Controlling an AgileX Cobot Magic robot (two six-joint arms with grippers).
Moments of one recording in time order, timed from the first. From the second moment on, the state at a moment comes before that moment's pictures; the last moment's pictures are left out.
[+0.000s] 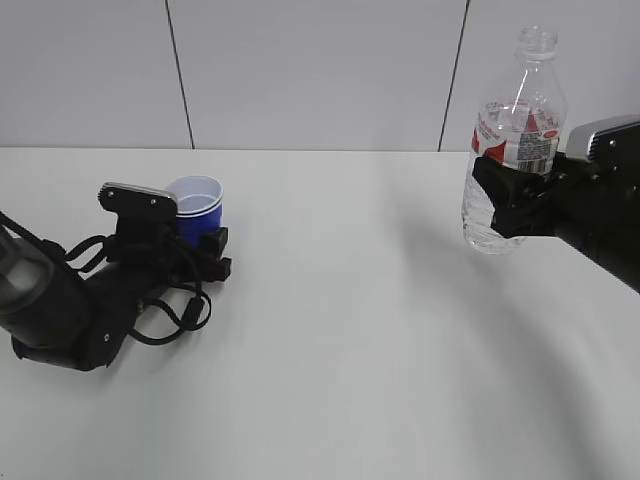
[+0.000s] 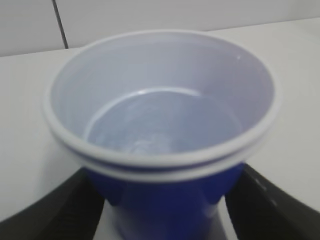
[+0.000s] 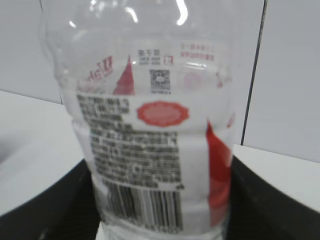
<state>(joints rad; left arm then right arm) -0.42 2.31 -0.89 -0.18 -1.03 0.04 0.06 1.82 -0.59 -0.36 -1.11 0.05</state>
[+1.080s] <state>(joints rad) -0.42 1.68 -0.37 -0.06 -1.03 0.04 0.06 1.82 -0.59 -0.35 -1.11 0.05</state>
